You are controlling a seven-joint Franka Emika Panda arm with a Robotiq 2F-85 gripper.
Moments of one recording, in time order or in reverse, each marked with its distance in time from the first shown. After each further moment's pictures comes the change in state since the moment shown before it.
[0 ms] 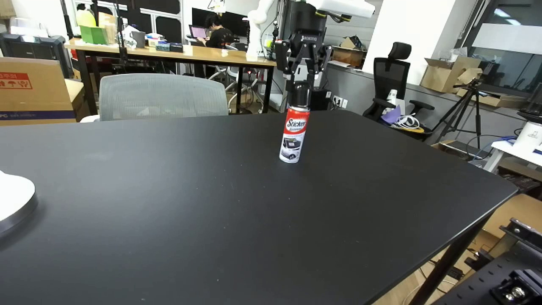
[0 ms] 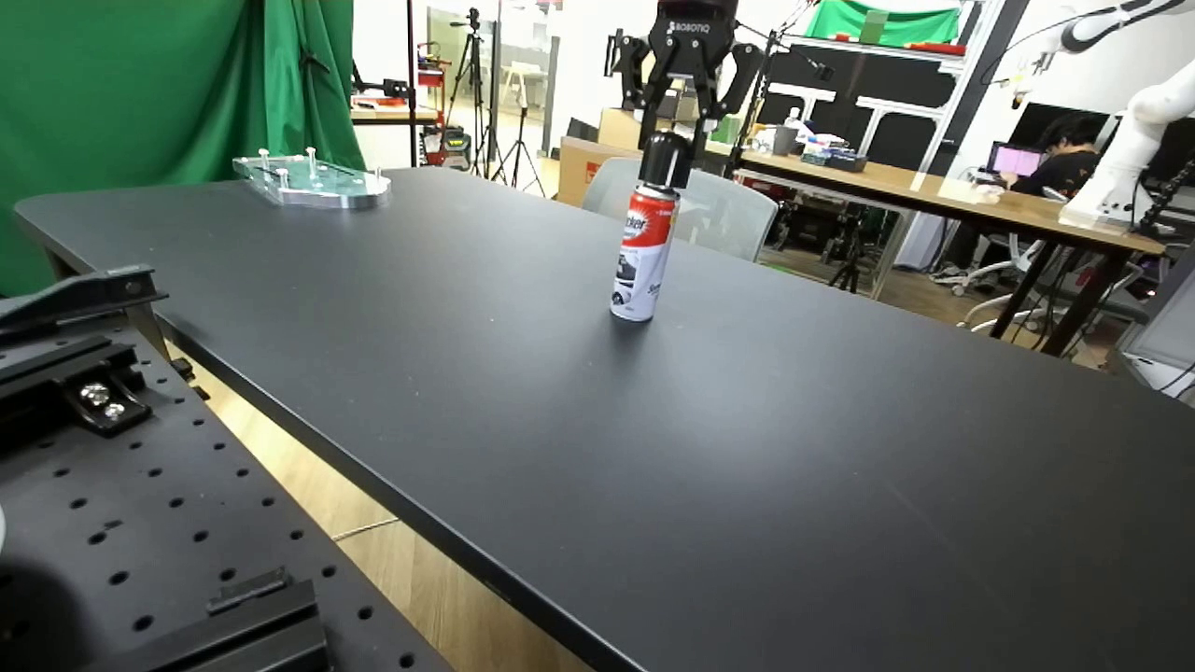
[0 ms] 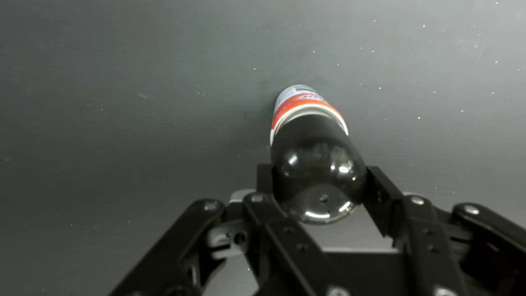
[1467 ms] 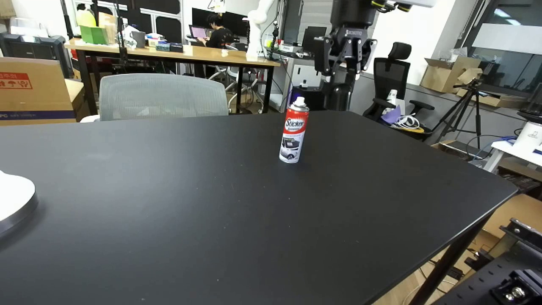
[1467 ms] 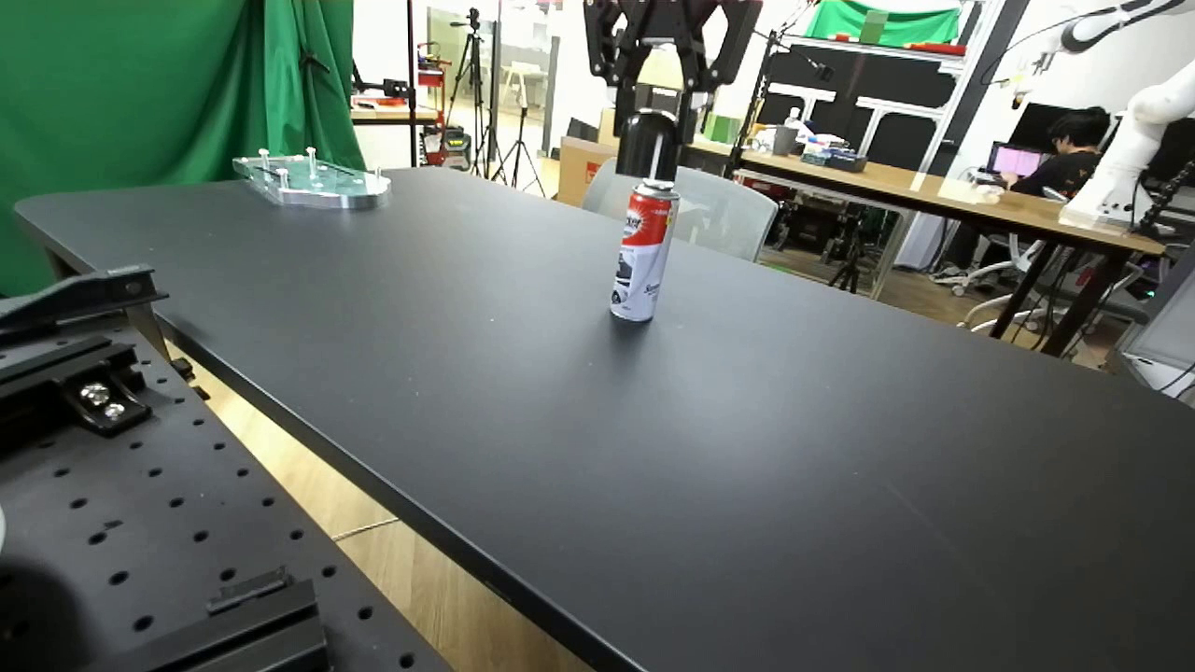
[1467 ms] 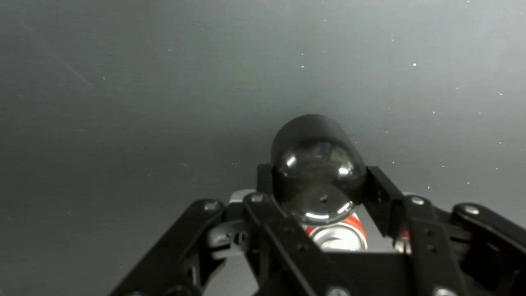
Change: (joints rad) arm -0.034 -0.301 -0.022 -0.363 -0.069 0.100 0.010
